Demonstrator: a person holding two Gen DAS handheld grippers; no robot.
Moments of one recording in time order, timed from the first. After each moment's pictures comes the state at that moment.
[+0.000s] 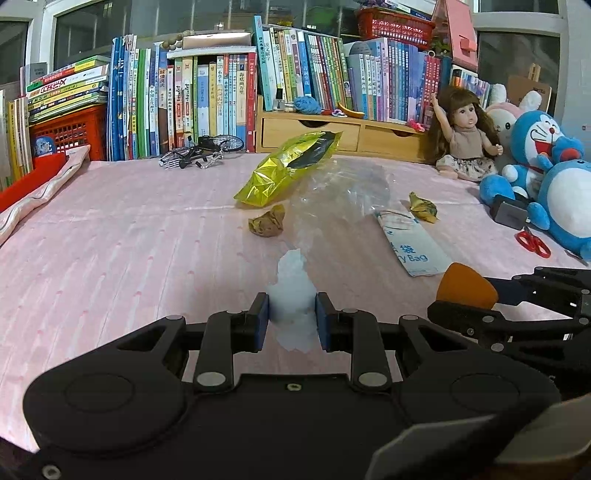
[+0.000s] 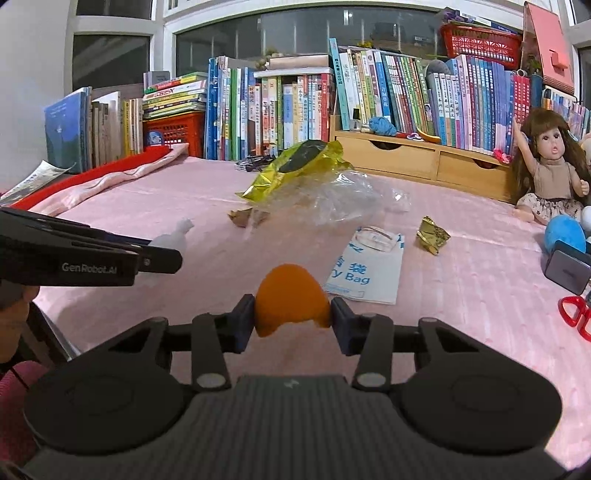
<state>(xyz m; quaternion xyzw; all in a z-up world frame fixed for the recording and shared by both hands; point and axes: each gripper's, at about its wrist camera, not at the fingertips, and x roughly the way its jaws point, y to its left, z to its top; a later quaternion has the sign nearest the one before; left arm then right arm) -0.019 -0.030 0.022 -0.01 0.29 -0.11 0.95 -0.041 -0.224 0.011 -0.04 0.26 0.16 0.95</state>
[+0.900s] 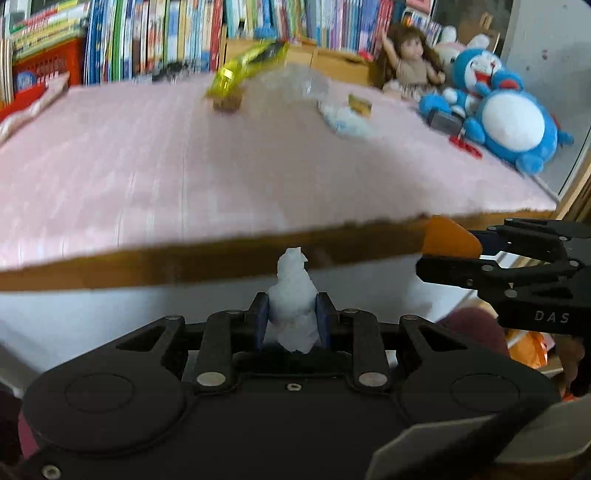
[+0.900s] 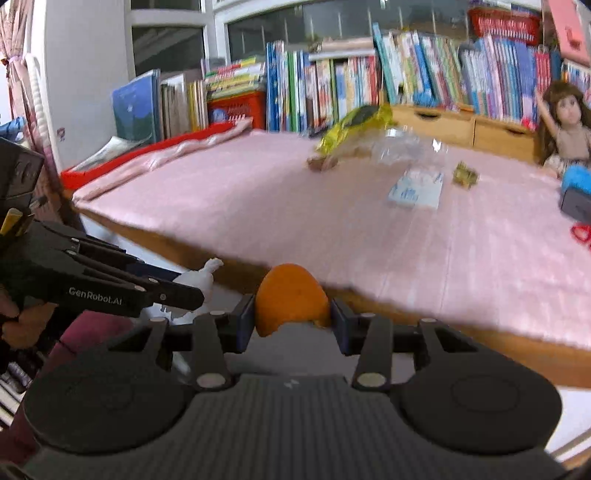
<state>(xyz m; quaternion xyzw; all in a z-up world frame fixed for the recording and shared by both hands) -0.146 -0.015 -0.021 -0.01 0.39 -0.18 0.90 -0.145 -0.235 -0.014 -0.02 0.30 0.24 0.92</state>
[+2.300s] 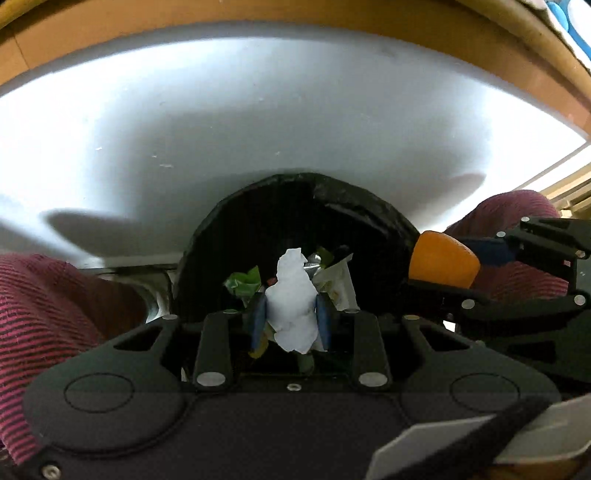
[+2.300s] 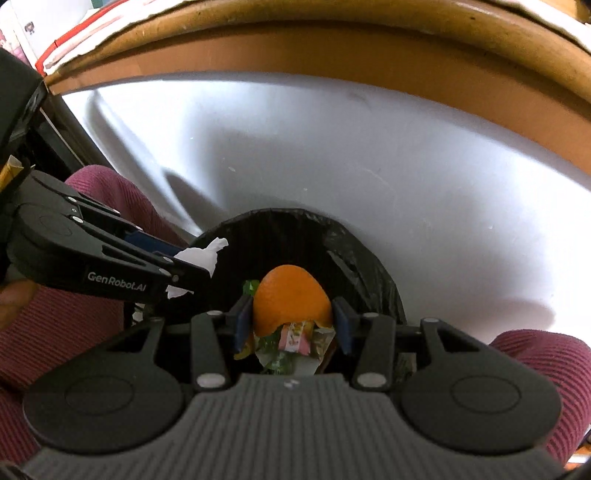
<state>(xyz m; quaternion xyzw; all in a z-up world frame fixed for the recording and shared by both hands) -0.131 -0.032 -0.149 -0.01 0.60 -0.12 0.79 -0.129 -0.187 -0.129 -0.04 0.51 0.24 0.82</state>
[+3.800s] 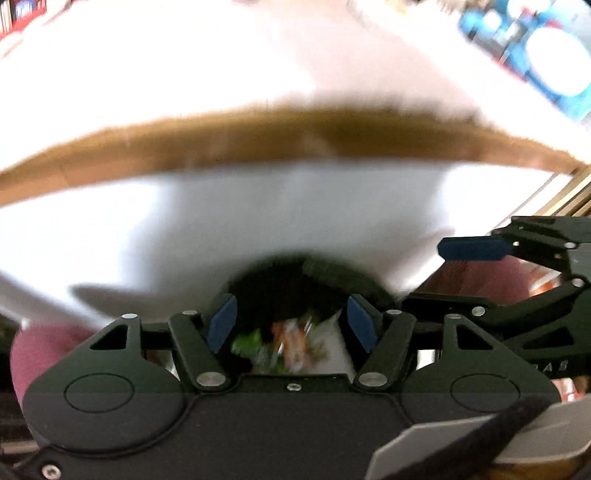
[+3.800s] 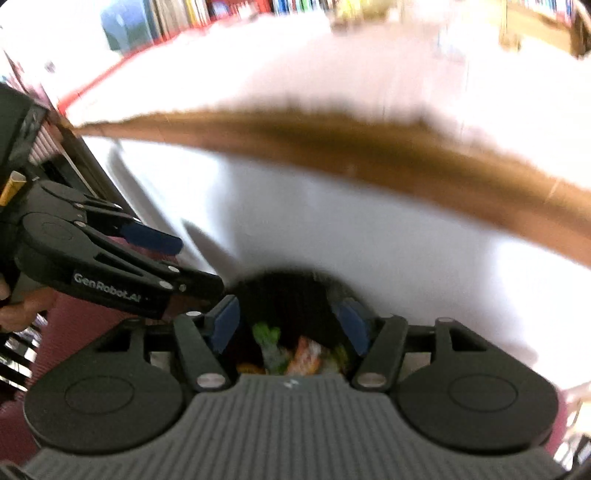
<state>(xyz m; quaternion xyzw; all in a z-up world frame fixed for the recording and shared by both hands) -0.133 -0.019 -0.053 0.00 0.51 -0.15 0.85 -0.132 -0.210 -0.048 -0.01 0.42 0.27 0.86</state>
